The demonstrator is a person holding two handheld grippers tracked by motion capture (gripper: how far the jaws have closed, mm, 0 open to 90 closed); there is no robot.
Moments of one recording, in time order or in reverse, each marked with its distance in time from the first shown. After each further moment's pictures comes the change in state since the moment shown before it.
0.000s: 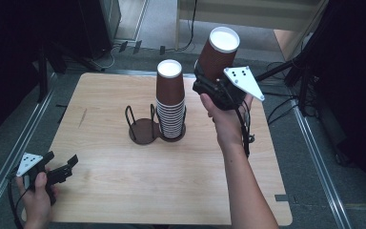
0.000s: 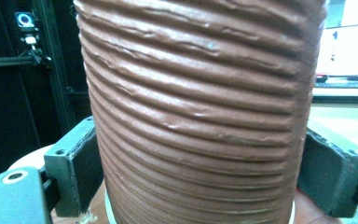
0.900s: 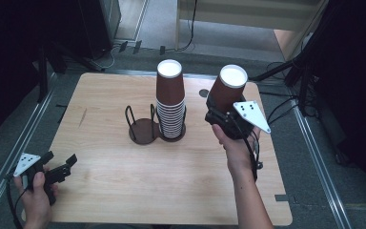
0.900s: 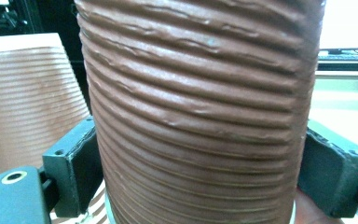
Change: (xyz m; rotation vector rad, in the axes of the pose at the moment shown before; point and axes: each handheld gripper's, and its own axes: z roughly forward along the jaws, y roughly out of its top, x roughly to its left) left arm 0.004 0.000 -0.001 -0.011 -0.015 -0.034; right arm -0.028 -0.062 -0.042 0.085 -0.048 -0.019
